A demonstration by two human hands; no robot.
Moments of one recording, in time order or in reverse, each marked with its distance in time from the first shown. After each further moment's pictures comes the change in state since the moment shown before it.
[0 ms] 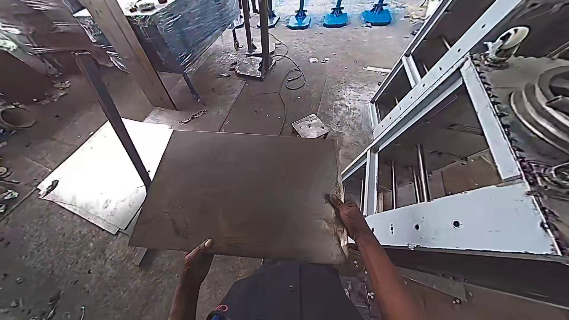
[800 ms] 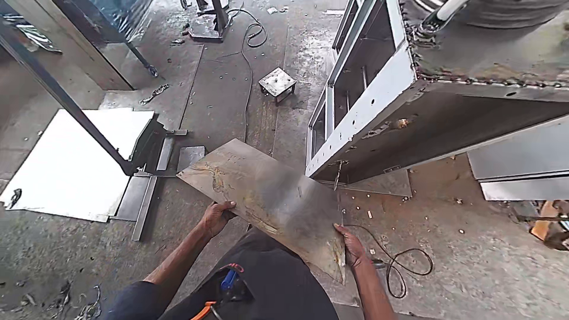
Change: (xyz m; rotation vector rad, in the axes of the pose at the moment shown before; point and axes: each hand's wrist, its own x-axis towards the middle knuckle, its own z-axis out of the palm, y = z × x) left_hand -0.136 -0.065 0.019 0.263 -0.032 -0.729; right_hand -0.368 0.174 -0.164 0.386 0.571 0.565
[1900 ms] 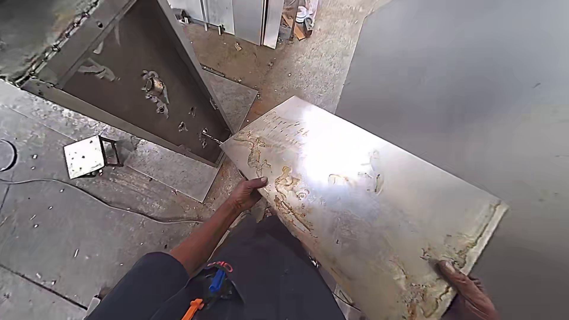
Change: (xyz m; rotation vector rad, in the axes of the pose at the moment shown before) left_hand -0.052 -0.275 0.280 0.599 -0.995 -0.861; right_hand -0.446 0.238 -0.144 0.600 0.973 -0.763
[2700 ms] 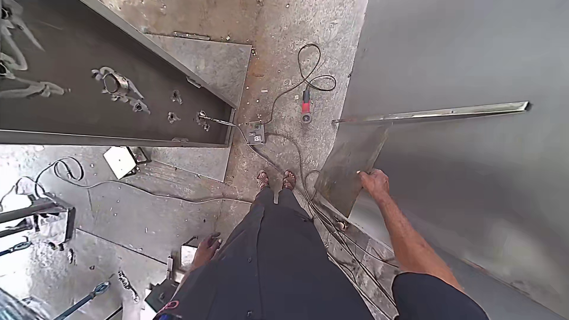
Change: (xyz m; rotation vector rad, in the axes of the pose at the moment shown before) left_hand -0.222 -0.049 -0.236 1.326 0.598 -0.587; right_hand 0.220 0.255 0.002 -1.136 -0.065 0.538
